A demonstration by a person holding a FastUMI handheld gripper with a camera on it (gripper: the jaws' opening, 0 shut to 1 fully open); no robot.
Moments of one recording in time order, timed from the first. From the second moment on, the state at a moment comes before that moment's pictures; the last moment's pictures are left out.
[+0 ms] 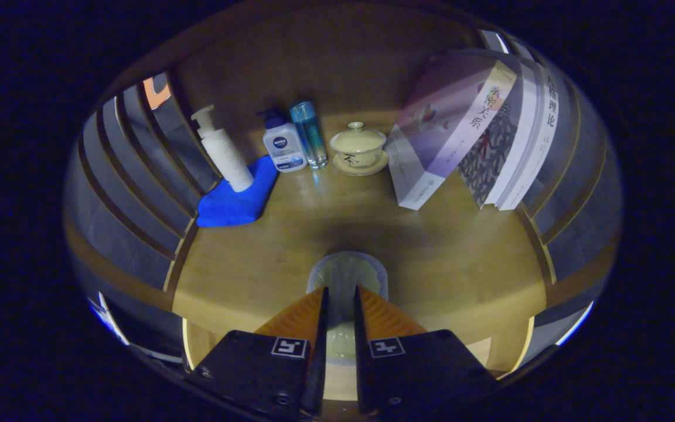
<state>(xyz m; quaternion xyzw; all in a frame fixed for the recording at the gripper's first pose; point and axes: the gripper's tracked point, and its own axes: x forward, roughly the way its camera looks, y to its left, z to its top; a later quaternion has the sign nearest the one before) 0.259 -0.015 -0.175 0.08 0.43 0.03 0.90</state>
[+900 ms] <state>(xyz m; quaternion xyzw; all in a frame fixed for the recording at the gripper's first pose) 0.160 -0.018 -0.061 0.06 0.13 0.03 0.99</state>
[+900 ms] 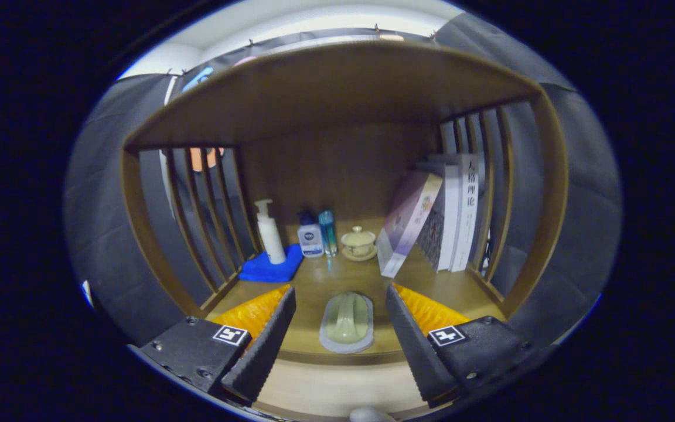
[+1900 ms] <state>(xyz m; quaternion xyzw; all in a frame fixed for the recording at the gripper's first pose) -0.030 -0.012 -0.104 0.05 0.00 0.02 1.00</state>
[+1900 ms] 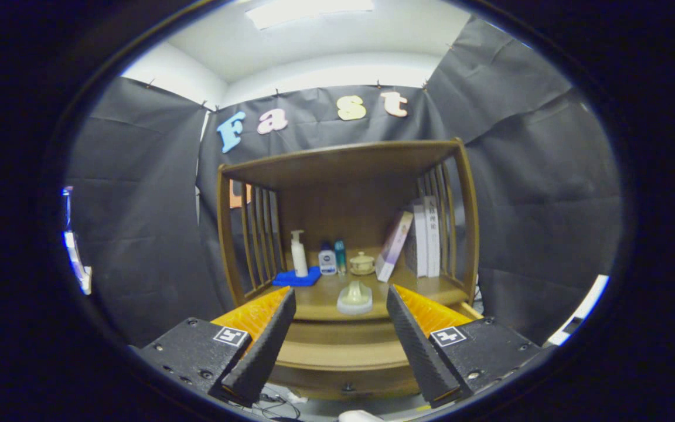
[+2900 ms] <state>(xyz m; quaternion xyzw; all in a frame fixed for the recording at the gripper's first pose) 0.002 -0.023 -0.289 0.05 0.11 -0.01 0.99</state>
